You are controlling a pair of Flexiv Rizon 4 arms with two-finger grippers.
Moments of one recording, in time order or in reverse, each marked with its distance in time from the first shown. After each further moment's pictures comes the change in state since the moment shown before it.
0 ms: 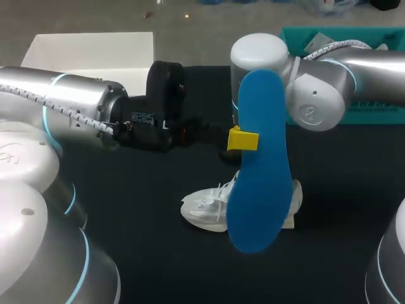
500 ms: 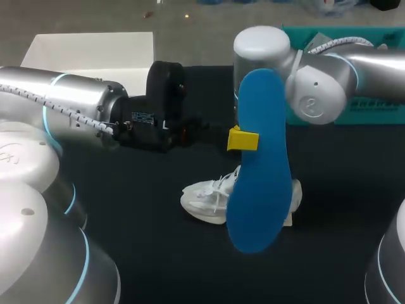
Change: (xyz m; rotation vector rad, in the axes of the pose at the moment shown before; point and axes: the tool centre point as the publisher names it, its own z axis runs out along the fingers) left arm 0.000 0.000 0.000 0.000 0.000 0.000; right arm -0.001 -0.001 -0.011 -0.010 0.059 0.146
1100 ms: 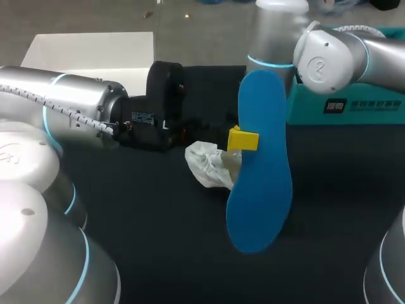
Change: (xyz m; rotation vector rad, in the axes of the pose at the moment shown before) left arm 0.000 0.000 0.000 0.000 0.000 0.000; right arm 0.004 0.016 -0.036 -0.057 0.277 0.518
